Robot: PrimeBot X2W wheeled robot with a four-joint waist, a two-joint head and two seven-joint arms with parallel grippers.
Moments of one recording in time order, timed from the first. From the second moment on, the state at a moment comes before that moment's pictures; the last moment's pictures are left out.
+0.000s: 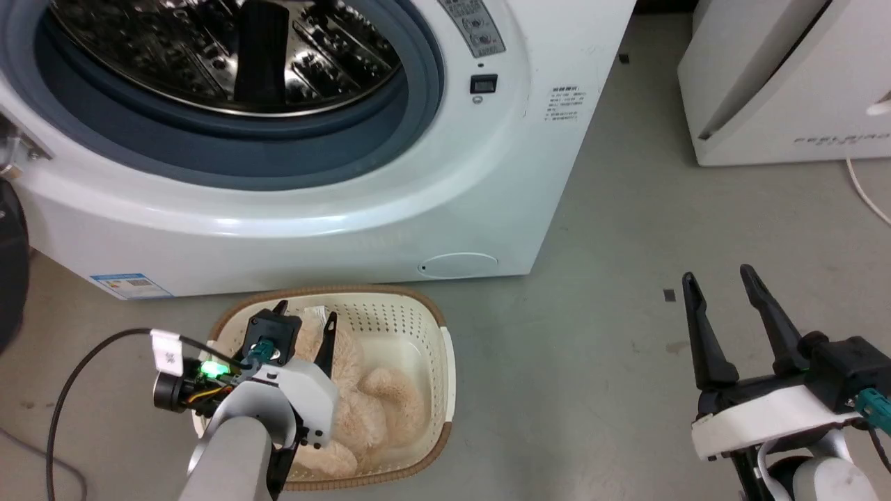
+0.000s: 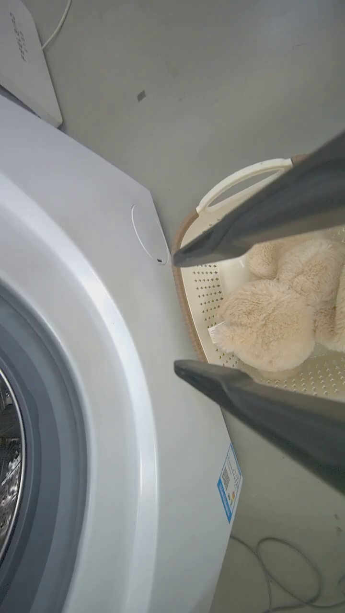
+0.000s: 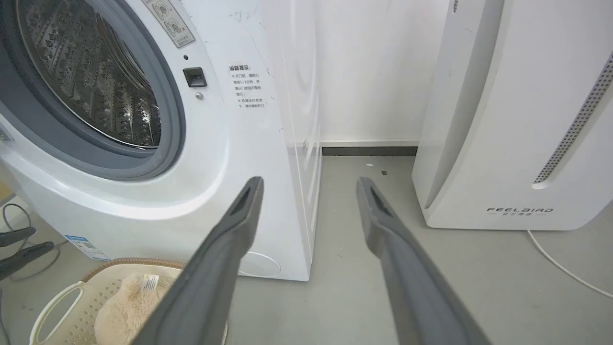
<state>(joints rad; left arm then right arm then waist) -0.37 0.13 -0.14 0.56 0.02 -0.04 -0.07 -0.10 -0.05 -0.02 -0.02 0.13 0.13 -0.11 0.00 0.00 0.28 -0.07</state>
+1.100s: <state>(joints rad) -0.66 0.27 -0.42 0.91 0.16 -0.09 0.15 -0.23 -0.05 -0.01 -0.05 0.22 0.13 -0.18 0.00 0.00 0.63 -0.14</state>
